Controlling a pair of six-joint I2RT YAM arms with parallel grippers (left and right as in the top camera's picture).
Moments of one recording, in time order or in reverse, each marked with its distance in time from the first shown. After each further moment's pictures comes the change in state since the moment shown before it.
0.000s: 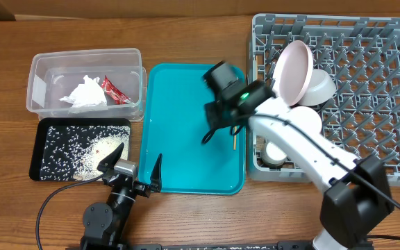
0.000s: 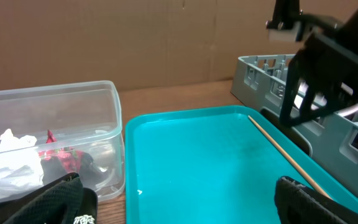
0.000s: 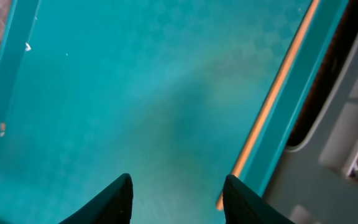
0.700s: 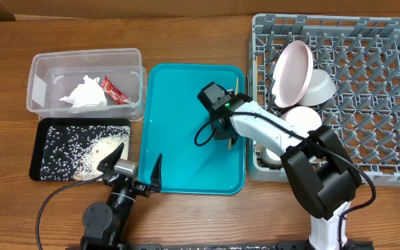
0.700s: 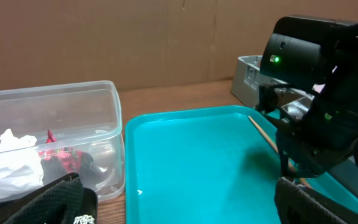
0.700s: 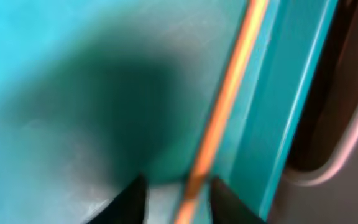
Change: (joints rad) left arm 0.000 0.000 0.000 0.000 0.000 0.000; right arm -0.015 0.224 -0.108 0.118 0.163 0.094
